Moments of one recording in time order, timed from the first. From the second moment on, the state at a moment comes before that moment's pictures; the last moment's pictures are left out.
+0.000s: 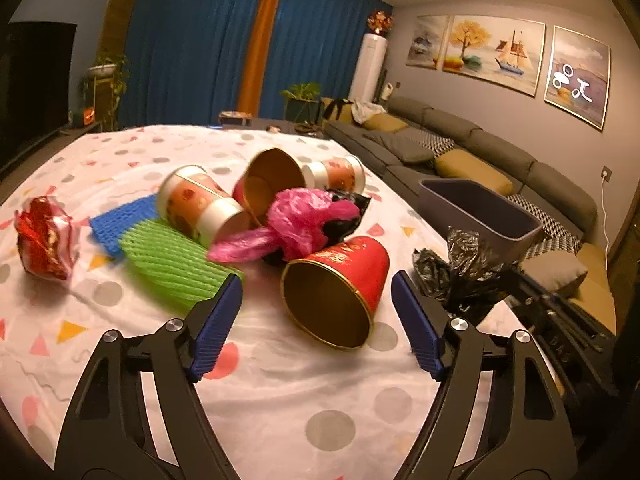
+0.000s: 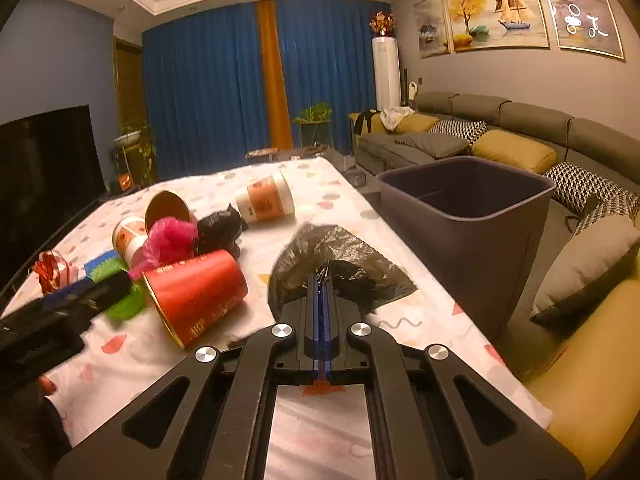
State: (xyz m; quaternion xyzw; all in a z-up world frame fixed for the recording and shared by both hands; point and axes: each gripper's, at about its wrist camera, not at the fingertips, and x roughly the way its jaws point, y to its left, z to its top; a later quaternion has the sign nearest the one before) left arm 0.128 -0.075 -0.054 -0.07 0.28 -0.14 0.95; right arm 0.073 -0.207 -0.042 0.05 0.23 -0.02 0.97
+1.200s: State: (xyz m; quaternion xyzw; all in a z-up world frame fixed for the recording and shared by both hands) left arm 0.134 -0.101 -0.054 -0.10 0.30 -0.25 0.92; right arm 0.049 -0.226 -0.013 0.06 0.18 -0.03 0.98
